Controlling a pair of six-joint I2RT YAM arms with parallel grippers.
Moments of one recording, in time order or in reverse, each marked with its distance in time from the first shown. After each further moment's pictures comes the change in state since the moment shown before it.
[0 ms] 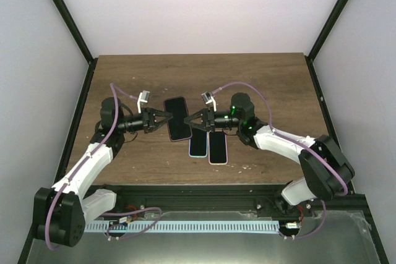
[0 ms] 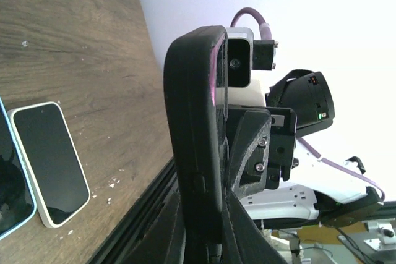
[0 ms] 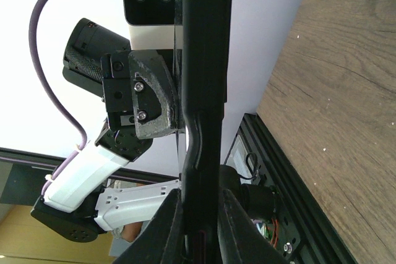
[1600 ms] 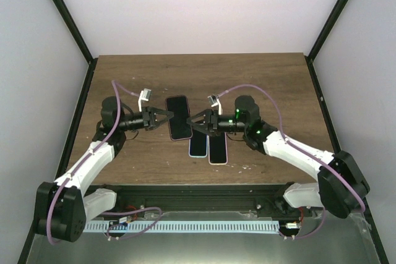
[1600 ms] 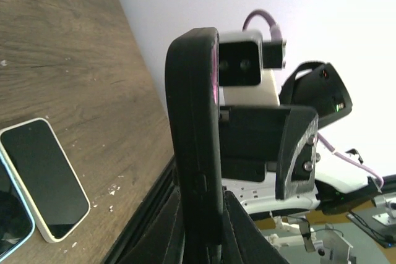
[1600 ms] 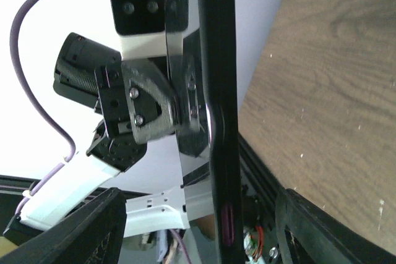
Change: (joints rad) left arm -0.003 0.021 -0.004 0.116 0.035 0.023; right arm 0.016 -0.169 0.015 -0.291 0.150 -0.102
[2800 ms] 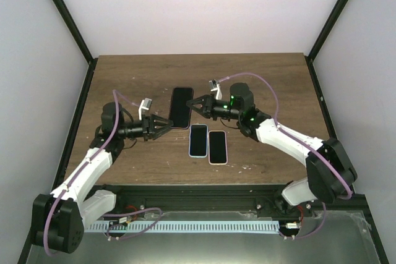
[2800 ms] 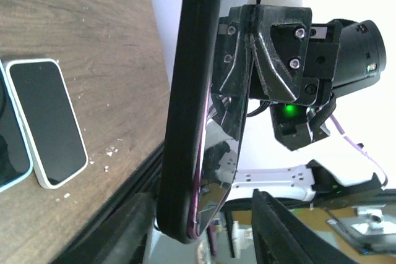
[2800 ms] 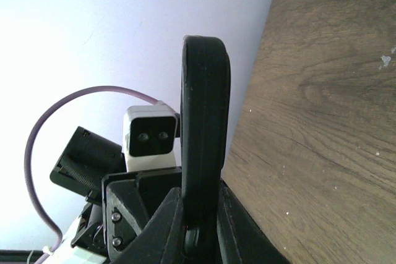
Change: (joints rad) left arm -0.007 -0.083 -0.045 -0.210 0.007 -0.008; right arm -0.041 0.133 0.126 0.021 0.138 0.035
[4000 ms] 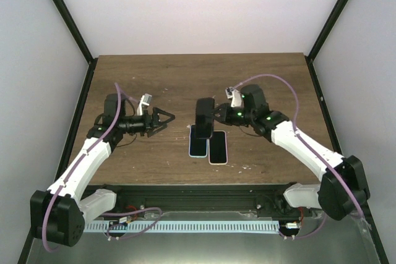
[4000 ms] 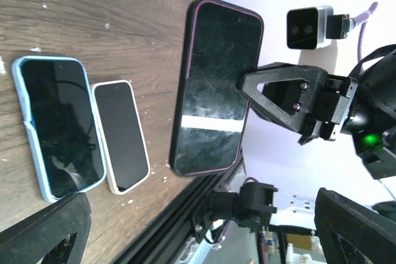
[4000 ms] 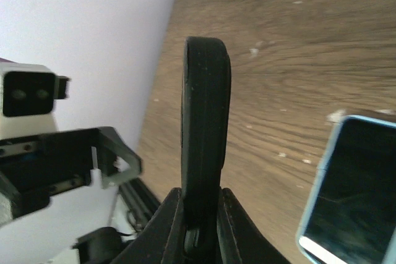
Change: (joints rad) left arm -0.003 0.056 0.188 -0.420 -0.167 0.300; right arm -0.083 -0.138 0.001 -0.516 0.126 -0.377
